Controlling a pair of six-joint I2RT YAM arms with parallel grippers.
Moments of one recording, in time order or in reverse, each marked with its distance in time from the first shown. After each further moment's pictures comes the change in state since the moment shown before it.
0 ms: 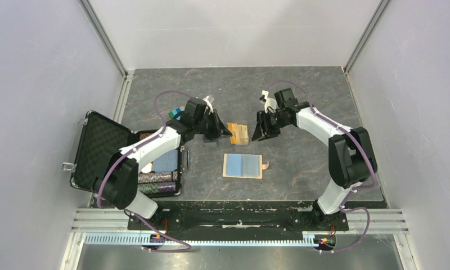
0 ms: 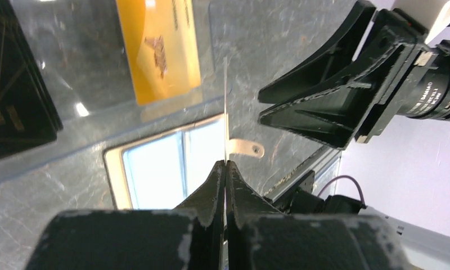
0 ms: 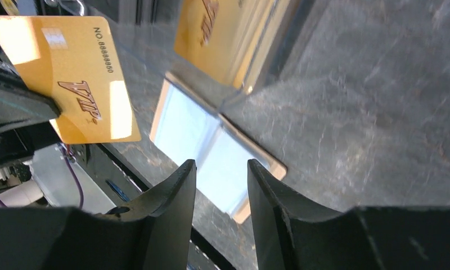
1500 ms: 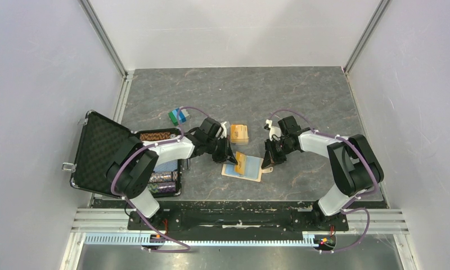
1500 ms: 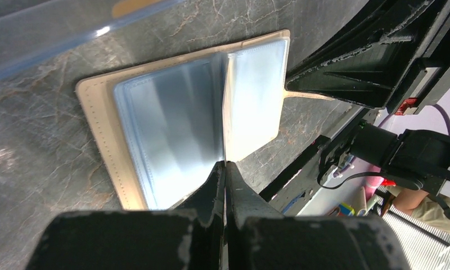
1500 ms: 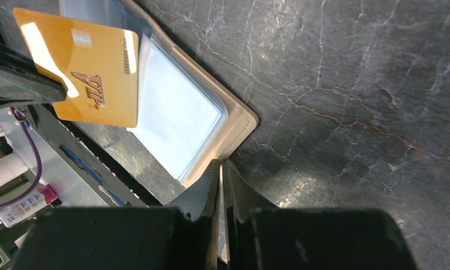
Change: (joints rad) left arm -0.131 0.113 -0.186 0.076 0.120 0.109; right arm 0.012 -0.106 -0.436 0.162 -0.006 -0.024
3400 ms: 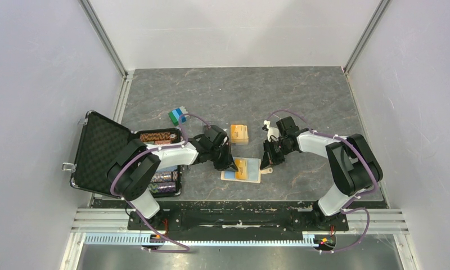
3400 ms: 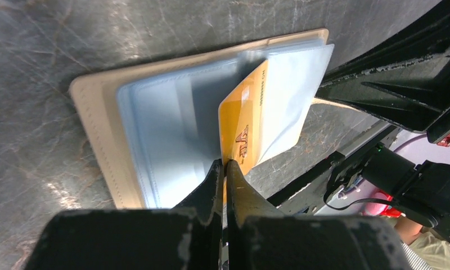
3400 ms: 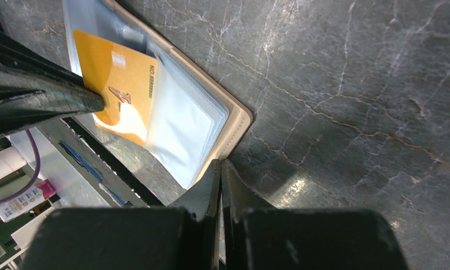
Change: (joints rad) left arm -0.090 0.003 -0.032 -0.028 -0.155 -0.160; right arm 0.025 0.008 -0.004 0.018 -0.003 0.000
